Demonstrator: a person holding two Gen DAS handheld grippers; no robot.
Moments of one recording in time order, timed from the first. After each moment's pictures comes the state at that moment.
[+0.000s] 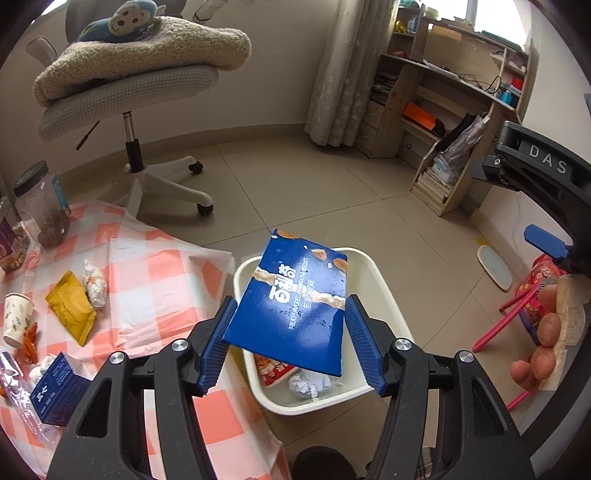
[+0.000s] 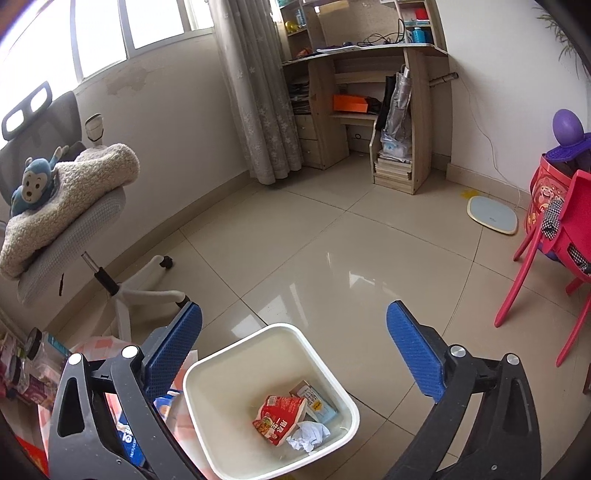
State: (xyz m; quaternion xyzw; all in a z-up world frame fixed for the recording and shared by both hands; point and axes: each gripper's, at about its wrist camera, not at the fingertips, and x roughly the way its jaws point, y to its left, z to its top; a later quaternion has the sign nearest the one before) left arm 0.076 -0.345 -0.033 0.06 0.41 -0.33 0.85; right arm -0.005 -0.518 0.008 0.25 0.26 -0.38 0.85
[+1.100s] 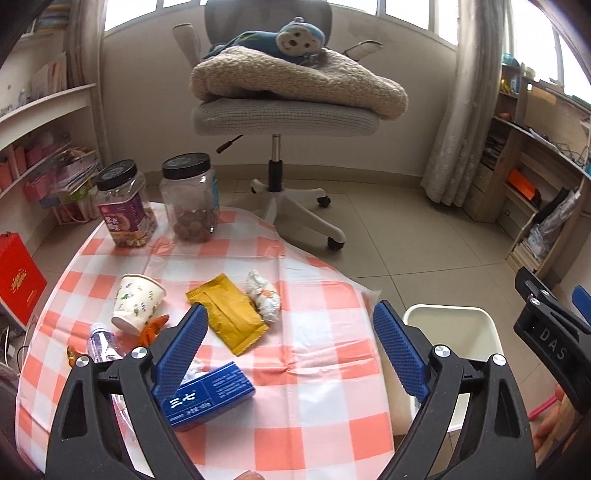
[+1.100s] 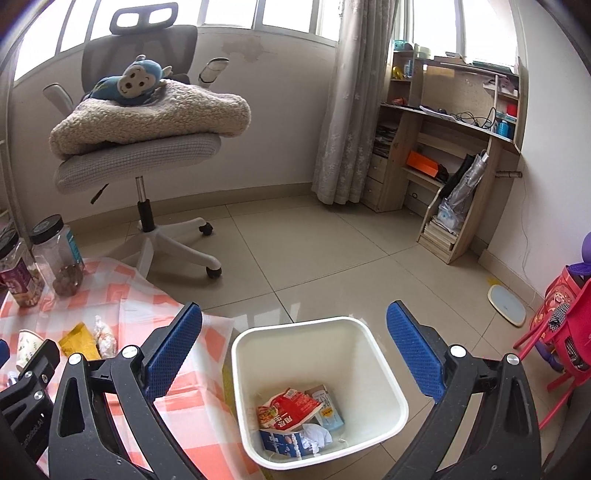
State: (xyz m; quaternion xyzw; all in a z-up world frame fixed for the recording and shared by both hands) left arm 0.121 -0.181 -0.009 0.02 0.35 -0.11 0.93; right arm 0.058 -0.364 0.000 0.04 0.28 -0.30 0.91
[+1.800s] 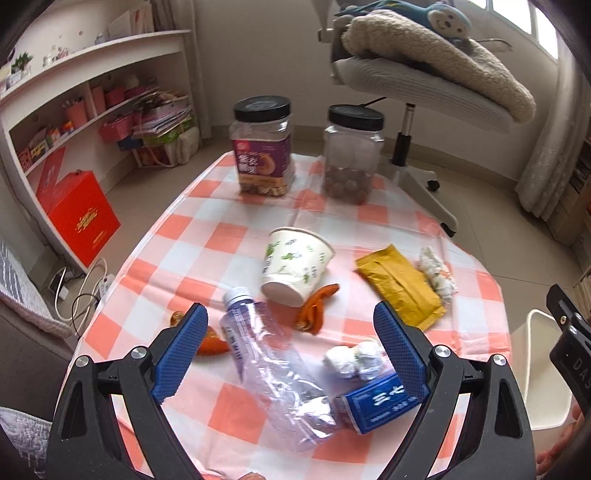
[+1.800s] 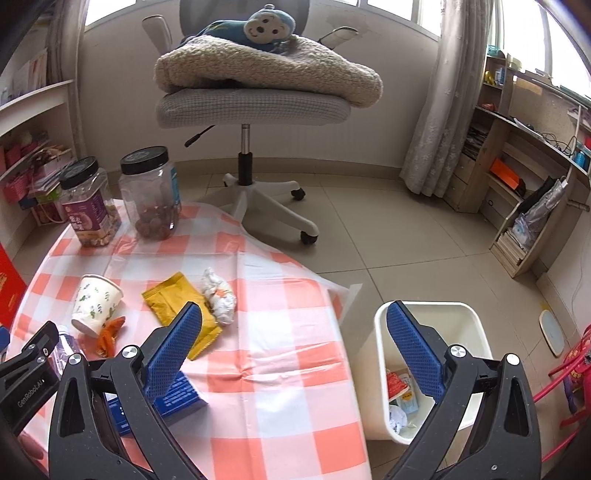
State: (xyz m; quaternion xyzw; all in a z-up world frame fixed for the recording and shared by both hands) left arm 0.154 -0.015 -0.046 -0.01 0.42 0.06 0.91; right arm 0.127 -0.224 -0.030 0.01 0.35 -0.16 0.92
